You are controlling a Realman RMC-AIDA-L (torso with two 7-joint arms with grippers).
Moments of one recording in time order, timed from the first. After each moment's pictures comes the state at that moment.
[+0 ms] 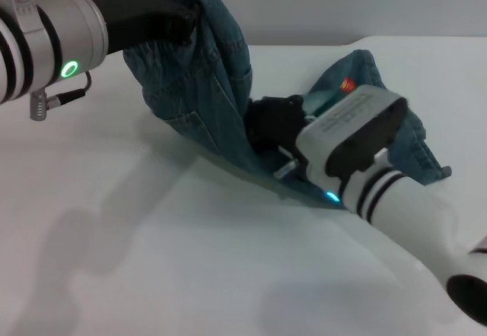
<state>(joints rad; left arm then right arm) -0.18 -2.06 -1.42 -1.92 2.64 -0.83 0.23 0.64 2.09 0.52 0.60 -2.15 -0.61 -0.13</state>
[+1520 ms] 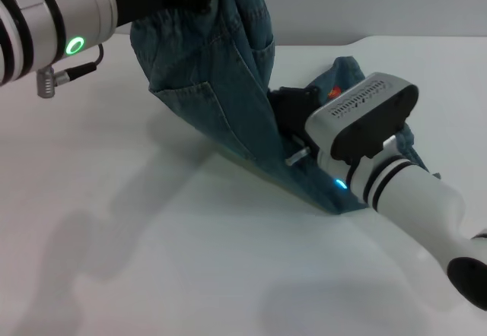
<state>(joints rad) -0.18 -2.06 -1.41 -1.98 2.58 -0.78 0.28 0.66 2.09 0.59 0.58 -2.15 -0.57 -0.15</state>
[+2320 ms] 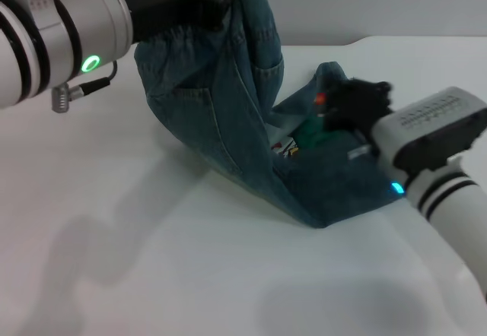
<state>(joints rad) -0.16 -2.06 -1.37 -1.97 2.58 -0.76 0.29 0.50 2.08 0.71 0.58 -2.15 -0.71 -0.27</state>
